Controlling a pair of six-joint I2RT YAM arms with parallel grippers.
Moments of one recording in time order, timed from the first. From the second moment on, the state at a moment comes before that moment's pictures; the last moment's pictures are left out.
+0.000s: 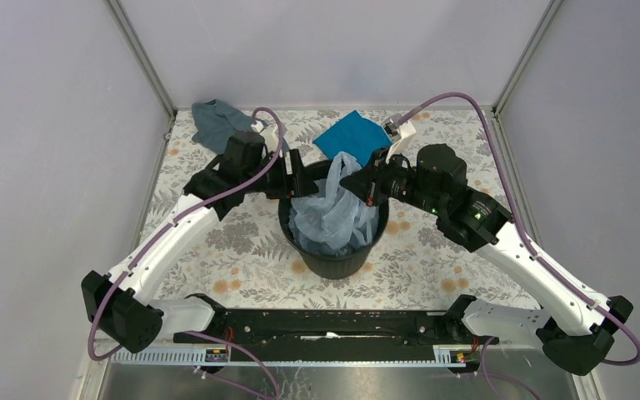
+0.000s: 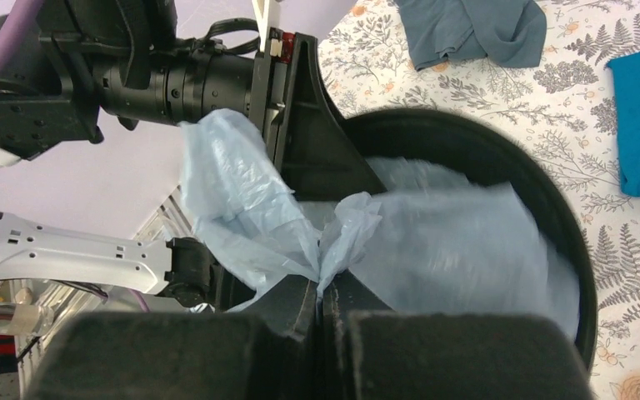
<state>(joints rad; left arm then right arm) -0.50 1.24 1.21 -0.62 0.29 -0.56 0.80 1.08 1.25 -0.38 -0.16 0.46</state>
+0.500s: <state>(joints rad) -0.52 1.18 1.54 -0.75 0.17 -0.49 0.80 0.97 1.22 -0.47 -0.06 0.64</state>
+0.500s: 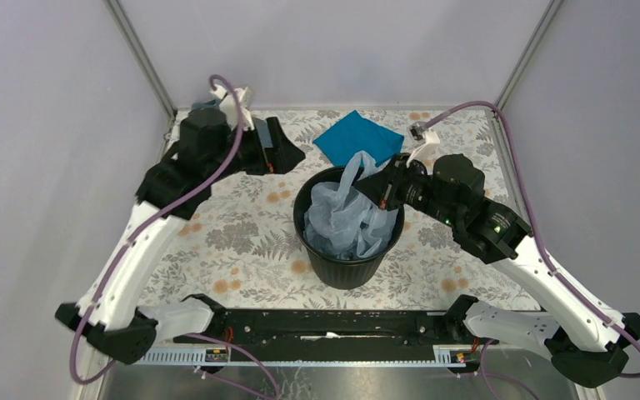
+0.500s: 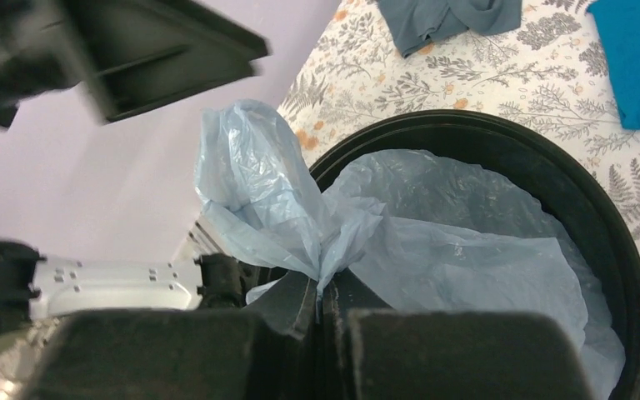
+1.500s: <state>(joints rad) -1.09 1.25 1.51 -0.73 -0.22 -0.44 0.80 1.03 1.27 -0.48 0.01 0.73</state>
